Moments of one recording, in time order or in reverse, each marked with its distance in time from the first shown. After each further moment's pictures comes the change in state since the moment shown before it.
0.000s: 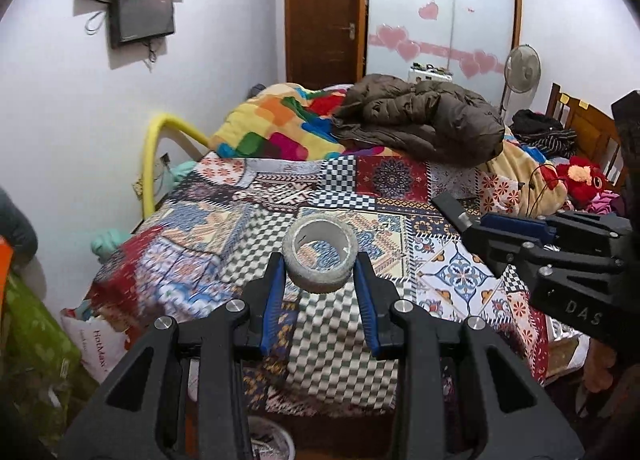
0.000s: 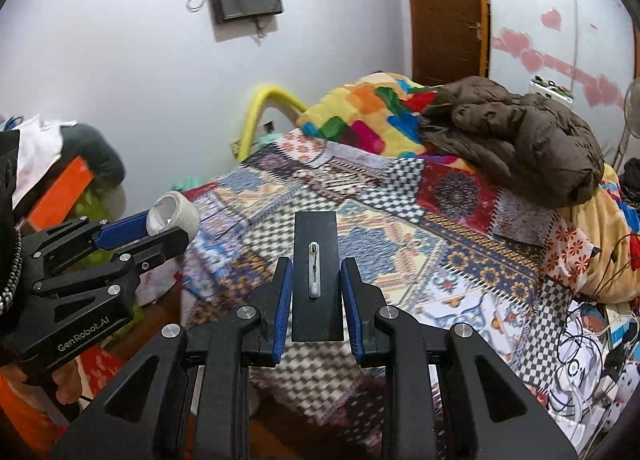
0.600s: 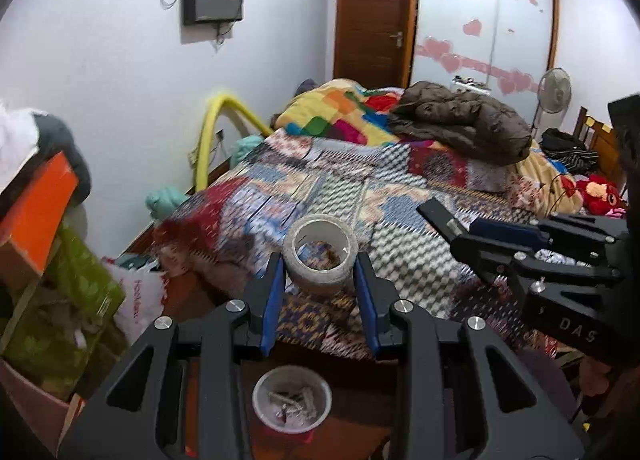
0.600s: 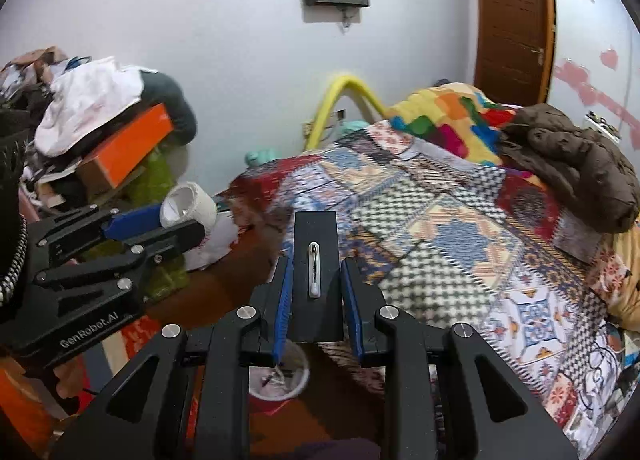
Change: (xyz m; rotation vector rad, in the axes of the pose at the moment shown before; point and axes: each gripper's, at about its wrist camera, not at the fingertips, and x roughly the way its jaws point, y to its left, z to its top) left arm -0.107 0.098 -0.095 -0.118 0.011 0.112; right arm -0.011 0.138 -0.040 -0.156 0.027 0.133
